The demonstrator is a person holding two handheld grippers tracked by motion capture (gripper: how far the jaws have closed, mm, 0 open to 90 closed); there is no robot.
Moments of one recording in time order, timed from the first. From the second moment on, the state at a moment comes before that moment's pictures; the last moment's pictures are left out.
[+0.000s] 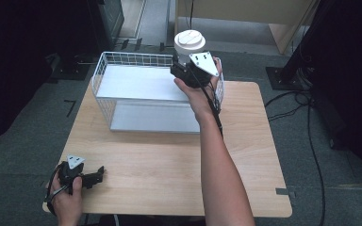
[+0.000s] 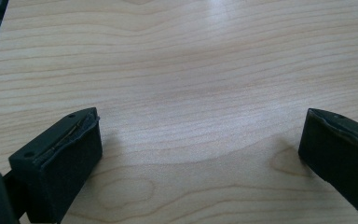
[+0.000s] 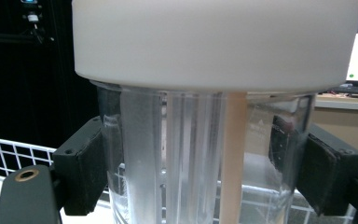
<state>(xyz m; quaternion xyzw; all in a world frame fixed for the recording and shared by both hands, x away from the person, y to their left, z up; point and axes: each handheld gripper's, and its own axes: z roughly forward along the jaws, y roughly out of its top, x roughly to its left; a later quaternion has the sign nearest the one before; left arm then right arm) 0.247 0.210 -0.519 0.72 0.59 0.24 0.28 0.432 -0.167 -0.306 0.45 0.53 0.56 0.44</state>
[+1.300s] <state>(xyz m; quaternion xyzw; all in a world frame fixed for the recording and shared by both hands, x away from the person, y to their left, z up) 0.247 0.210 -0.519 0.72 0.59 0.24 0.28 0.347 -0.207 -0.369 0.39 0.59 0.58 0.40</state>
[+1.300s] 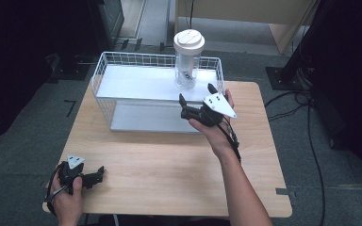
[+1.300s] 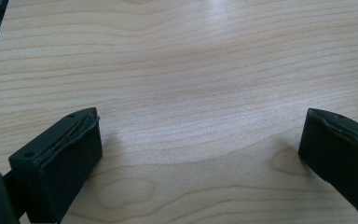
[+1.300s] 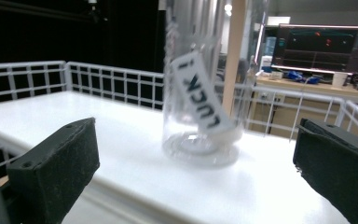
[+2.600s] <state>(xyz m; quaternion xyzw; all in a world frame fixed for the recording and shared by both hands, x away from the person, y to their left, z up) 0.247 0.210 -0.519 0.72 0.59 0.24 0.28 0.228 -0.345 -0.495 0.50 0.60 0.49 0.40</state>
